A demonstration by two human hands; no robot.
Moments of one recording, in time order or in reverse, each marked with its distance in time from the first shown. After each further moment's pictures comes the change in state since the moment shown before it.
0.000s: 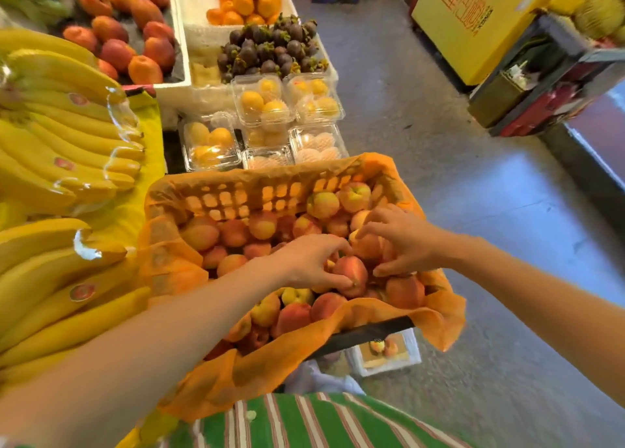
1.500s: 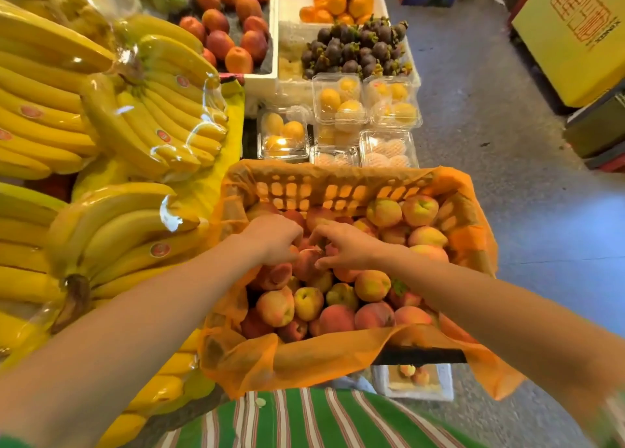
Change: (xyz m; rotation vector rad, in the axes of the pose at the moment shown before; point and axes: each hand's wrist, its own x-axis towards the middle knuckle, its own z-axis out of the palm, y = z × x) left_hand -0.078 -0.069 -0.037 0.452 0.008 -0.492; right_hand 0.141 -0.098 0.033 0.336 0.020 -0.295
